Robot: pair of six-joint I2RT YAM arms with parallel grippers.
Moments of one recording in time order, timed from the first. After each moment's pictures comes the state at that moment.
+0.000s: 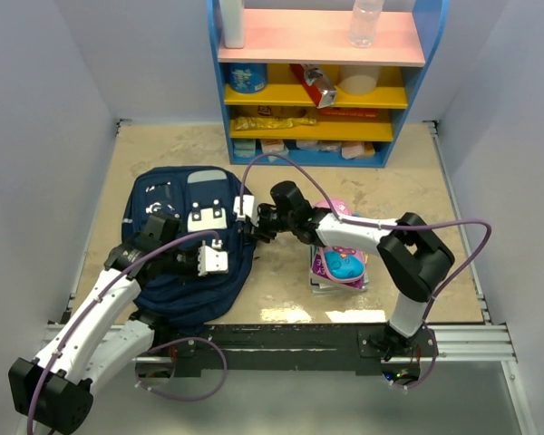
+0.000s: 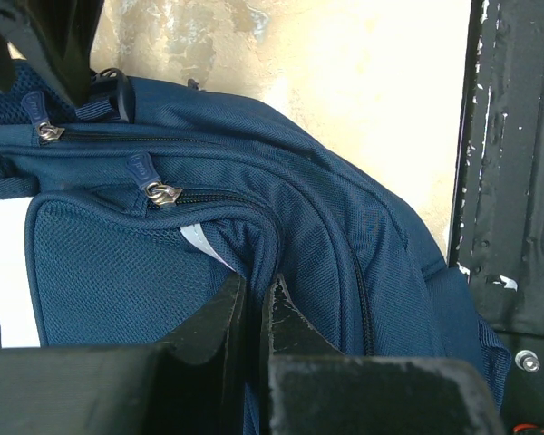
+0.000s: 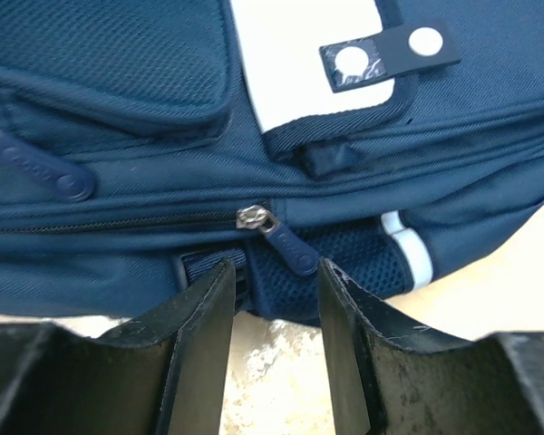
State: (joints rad) left arm -0.36 0.82 0.68 -0.88 0.62 1.01; right arm 0.81 1.77 1.06 0.13 -0.41 -0.53
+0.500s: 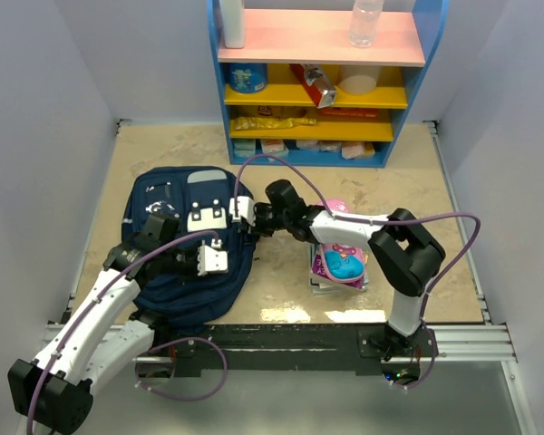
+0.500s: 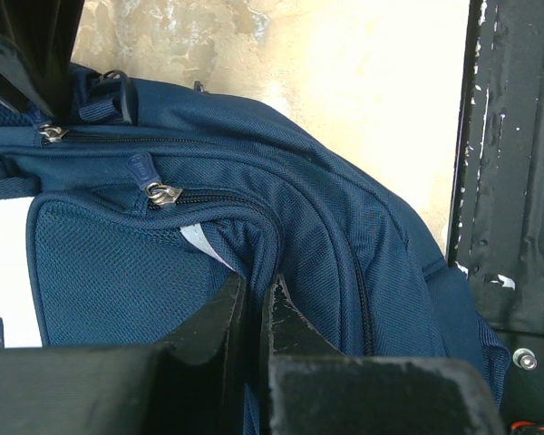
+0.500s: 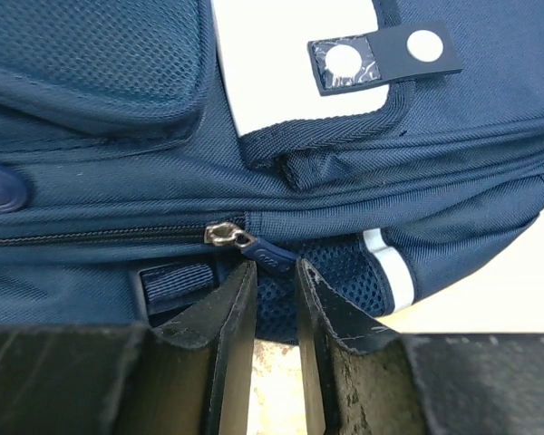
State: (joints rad) left arm -0.36 0.82 0.69 -0.89 0.62 1.01; right arm 0.81 1.83 1.11 0.13 -0.39 -0.61
